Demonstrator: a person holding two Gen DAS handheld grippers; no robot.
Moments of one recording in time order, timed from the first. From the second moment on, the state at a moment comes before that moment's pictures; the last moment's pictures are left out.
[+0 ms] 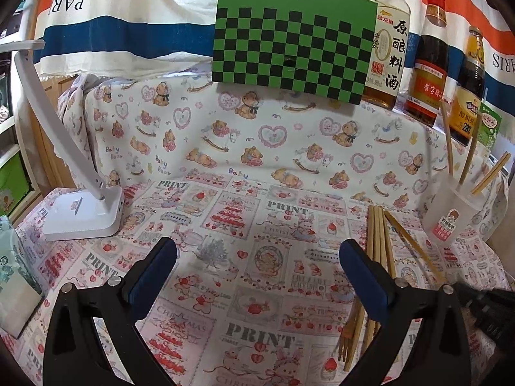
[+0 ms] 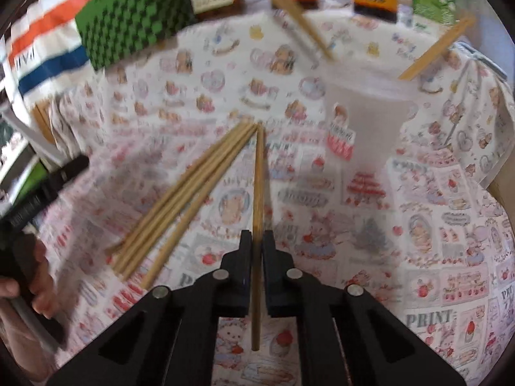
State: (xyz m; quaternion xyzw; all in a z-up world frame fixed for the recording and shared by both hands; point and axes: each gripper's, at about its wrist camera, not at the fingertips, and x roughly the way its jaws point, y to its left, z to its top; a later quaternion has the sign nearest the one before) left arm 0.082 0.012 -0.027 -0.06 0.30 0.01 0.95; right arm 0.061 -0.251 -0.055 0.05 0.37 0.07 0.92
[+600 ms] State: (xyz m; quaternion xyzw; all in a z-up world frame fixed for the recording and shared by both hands) left arm 0.076 -0.011 -0.023 -0.06 0.30 -0.09 0.95; right arm 0.004 -0.282 0.018 0.11 0.15 0.08 0.98
